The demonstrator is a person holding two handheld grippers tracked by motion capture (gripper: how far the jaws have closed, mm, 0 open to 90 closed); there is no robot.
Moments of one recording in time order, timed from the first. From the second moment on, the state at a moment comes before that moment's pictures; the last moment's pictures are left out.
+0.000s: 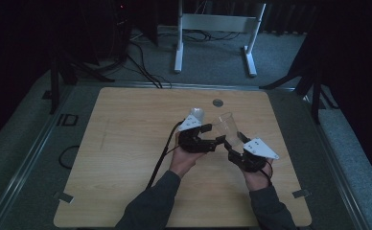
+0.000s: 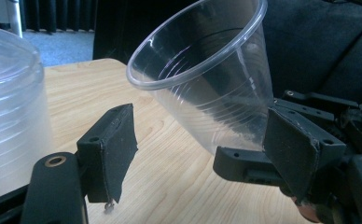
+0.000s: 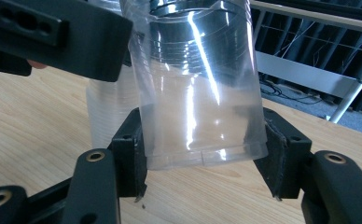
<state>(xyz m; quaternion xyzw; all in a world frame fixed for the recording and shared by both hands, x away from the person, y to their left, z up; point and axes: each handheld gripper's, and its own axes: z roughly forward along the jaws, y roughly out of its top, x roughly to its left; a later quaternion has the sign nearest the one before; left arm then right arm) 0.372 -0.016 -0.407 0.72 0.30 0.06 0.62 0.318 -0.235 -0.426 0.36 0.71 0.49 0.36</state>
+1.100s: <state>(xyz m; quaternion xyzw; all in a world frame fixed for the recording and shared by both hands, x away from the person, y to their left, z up) 0.376 -0.032 -0.407 0.68 0.32 0.03 0.65 0.317 -0.233 -0.429 0.36 0.70 0.50 0.36</state>
